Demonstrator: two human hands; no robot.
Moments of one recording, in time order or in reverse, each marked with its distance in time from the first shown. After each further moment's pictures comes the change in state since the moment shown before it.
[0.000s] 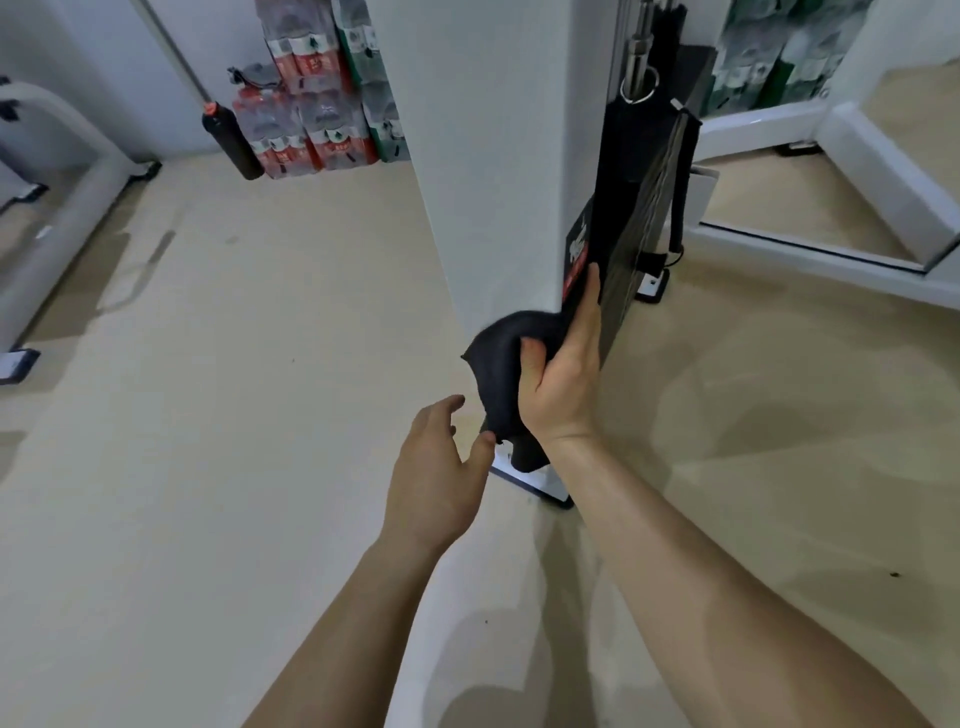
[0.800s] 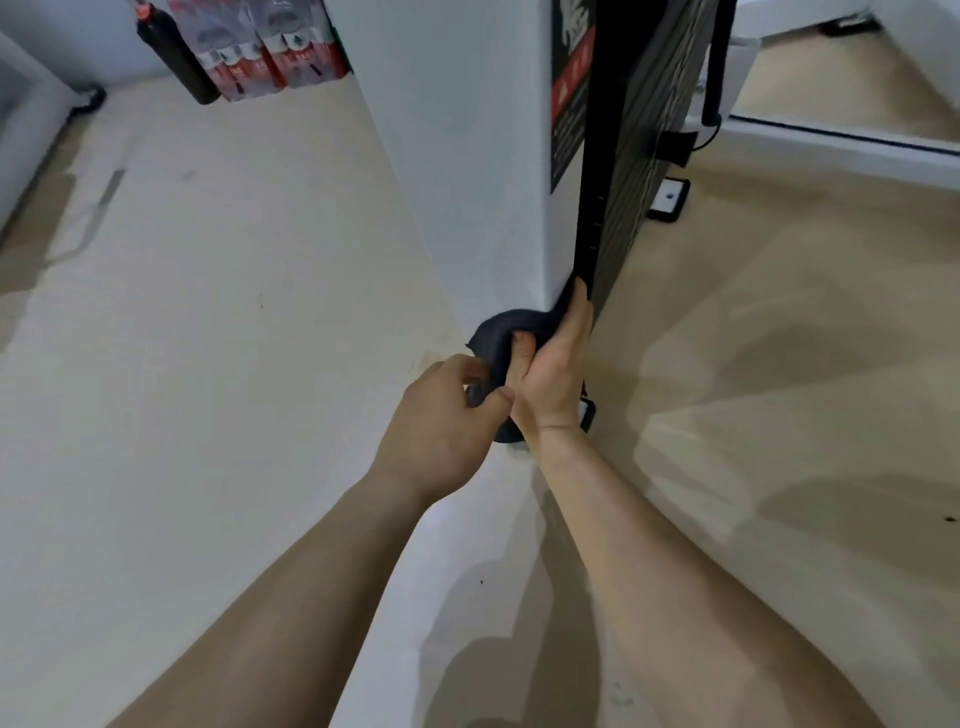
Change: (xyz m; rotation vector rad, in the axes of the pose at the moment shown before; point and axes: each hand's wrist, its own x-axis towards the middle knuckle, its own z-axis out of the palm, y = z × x) left_hand 0.022 -0.019 0.041 0.082 -0.245 -0.077; right_hand -0.072 0.085 0.021 0.089 -0.011 0.284
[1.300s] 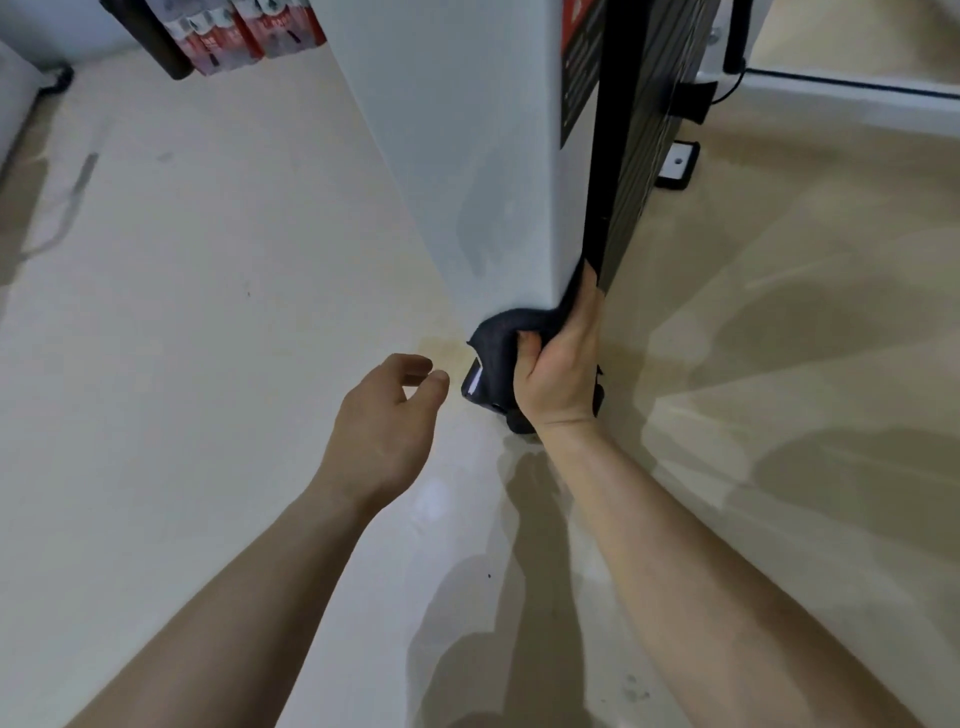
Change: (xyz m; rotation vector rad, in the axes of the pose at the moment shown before) left_hand 0.003 -0.027 -0.016 -0.078 0.101 -0.174; right_hand 0.004 0.037 0.000 -0.116 -0.015 -0.113
